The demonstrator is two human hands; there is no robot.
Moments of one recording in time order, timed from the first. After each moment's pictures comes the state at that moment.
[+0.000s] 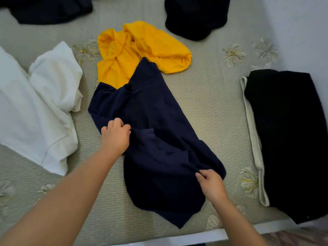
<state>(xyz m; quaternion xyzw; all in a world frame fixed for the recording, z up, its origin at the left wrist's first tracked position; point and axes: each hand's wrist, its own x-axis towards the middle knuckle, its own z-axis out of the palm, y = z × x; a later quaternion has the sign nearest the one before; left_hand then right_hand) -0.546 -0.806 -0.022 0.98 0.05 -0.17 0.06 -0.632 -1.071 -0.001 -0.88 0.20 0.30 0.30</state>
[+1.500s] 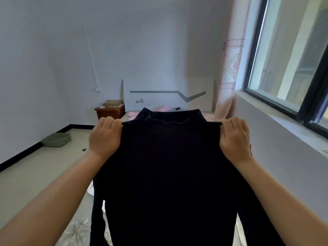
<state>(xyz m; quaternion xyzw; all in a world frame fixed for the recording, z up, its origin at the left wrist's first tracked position) -0.753 -0.811 0.468 0.84 -0.08 0.54 -0.08 -0.669 -1.128 0.456 -0.77 -0.22 -0.56 0.20</state>
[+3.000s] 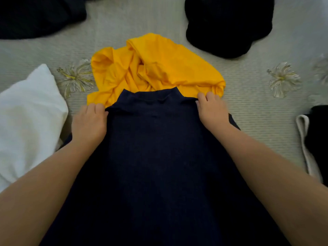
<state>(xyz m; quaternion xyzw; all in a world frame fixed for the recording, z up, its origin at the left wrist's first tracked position) -0.347 -0.703 -0.094 1.00 0.02 0.04 0.05 -0.267 -1.003 -0.099 -0.99 -0.15 -0.01 0.00</state>
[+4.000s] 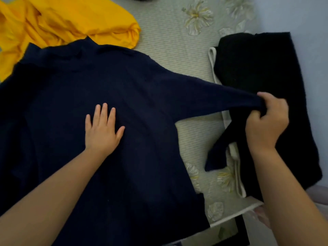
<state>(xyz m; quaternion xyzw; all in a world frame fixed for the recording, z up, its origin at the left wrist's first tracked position) -0.476 -0.896 -0.084 0.98 -0.05 -0.19 0.07 -0.492 -1.219 0.033 -0.95 0.22 -0.18 0.15</state>
